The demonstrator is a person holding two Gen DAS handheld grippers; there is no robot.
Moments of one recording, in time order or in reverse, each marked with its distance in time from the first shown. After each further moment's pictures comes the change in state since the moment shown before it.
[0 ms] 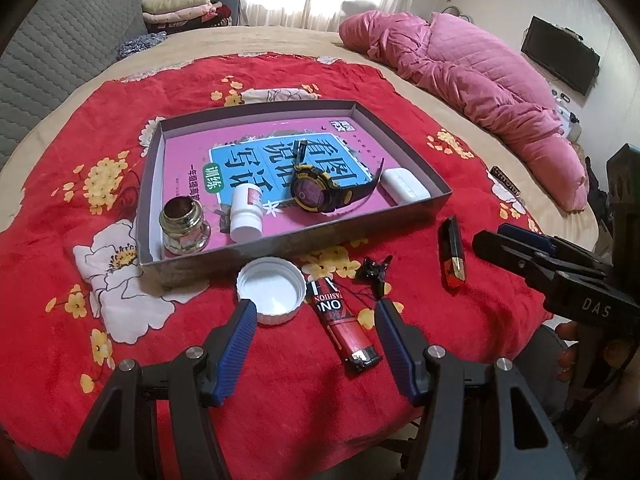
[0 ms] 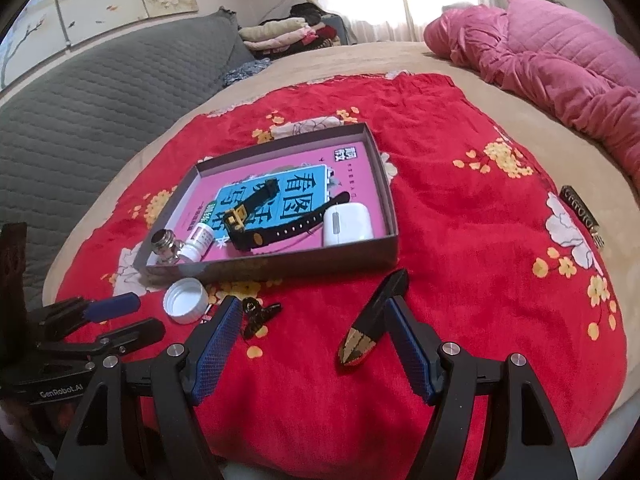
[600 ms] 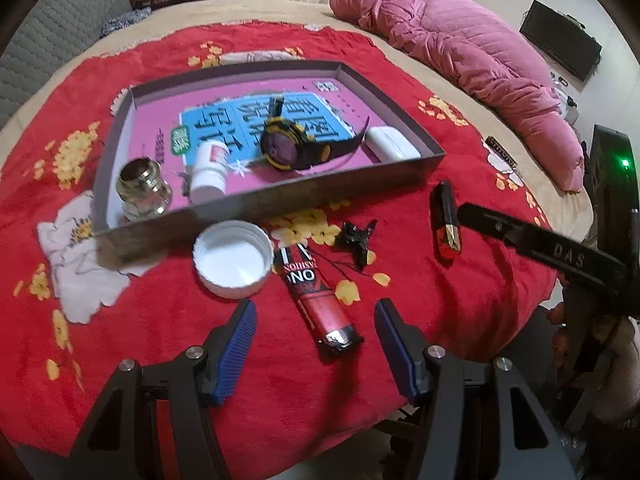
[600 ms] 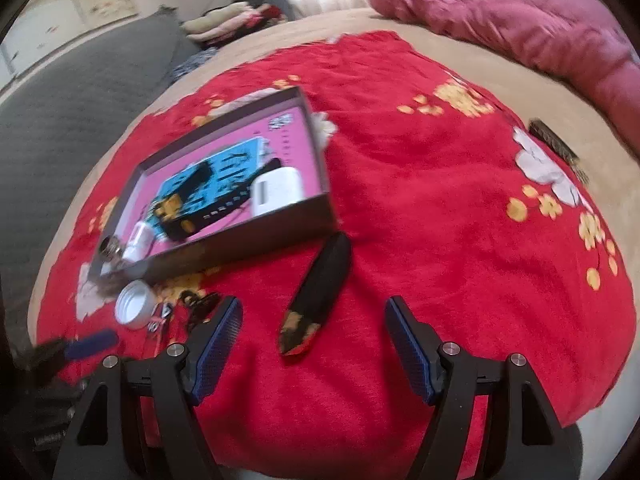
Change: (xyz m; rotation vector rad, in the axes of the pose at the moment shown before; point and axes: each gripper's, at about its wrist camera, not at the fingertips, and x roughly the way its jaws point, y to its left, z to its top) left arm 0.028 -0.012 -0.012 0.001 0.112 -0.041; right arm 0.027 -0.045 -0.009 0.193 0.077 -0.085
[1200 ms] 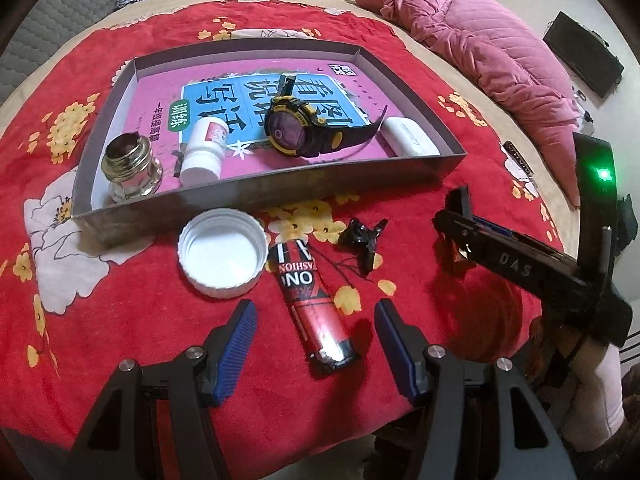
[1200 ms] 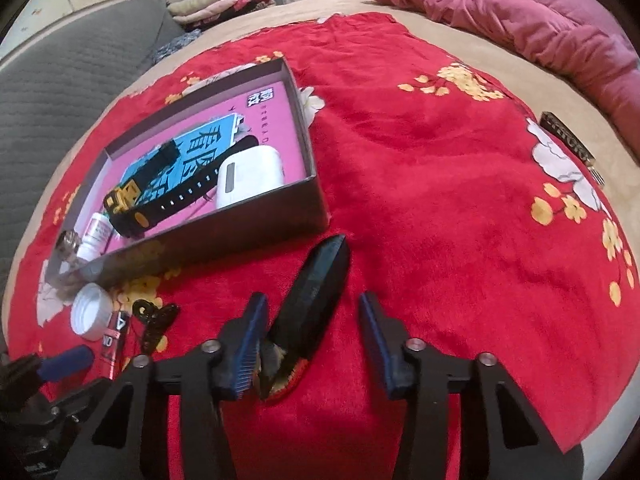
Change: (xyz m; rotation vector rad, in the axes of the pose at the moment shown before) left arm 0.019 -0.002 0.007 -0.082 0.050 0.013; right arm 0.047 0.009 0.006 -0.077 0.049 -0.098
